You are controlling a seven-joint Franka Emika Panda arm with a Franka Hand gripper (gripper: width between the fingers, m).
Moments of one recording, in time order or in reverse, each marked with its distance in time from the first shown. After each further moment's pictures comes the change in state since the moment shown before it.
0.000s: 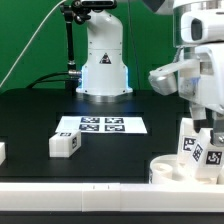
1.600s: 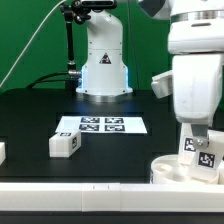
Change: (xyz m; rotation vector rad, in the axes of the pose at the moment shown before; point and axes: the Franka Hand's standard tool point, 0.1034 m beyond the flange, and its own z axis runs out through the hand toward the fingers) arm -0.004 -0.007 0.005 0.026 0.005 0.684
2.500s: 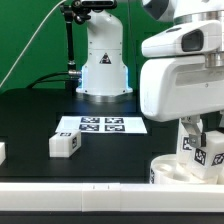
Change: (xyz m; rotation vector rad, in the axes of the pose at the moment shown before) arm 0.006 -0.005 0.001 0.025 0.058 0.703
